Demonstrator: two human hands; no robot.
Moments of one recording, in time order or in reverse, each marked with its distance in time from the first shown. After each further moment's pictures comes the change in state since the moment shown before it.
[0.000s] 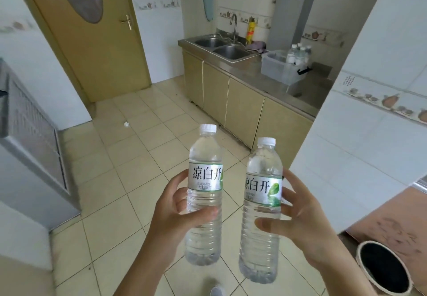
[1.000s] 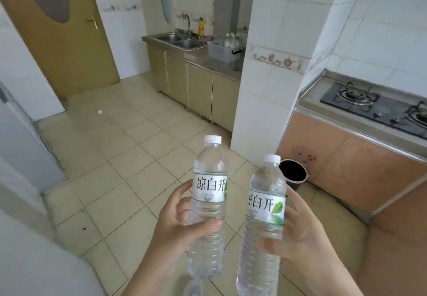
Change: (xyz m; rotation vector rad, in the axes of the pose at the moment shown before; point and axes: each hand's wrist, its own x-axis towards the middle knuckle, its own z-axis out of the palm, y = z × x) left_hand -0.535 -0.083 0.078 0.021 -0.212 -0.031; right_hand -0.589 0.068 -0.052 0.051 0.182 0.015
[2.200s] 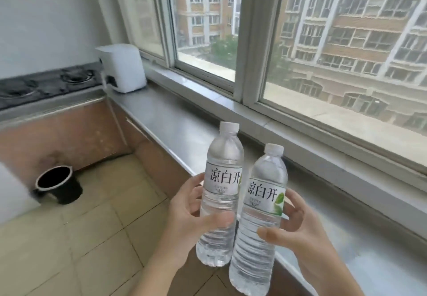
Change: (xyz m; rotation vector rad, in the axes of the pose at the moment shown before) left_hand -0.435 -0.058 0.102 0.202 -1.520 -0.014; right_hand -0.633 0.073 0.163 0.358 1.403 -0.207
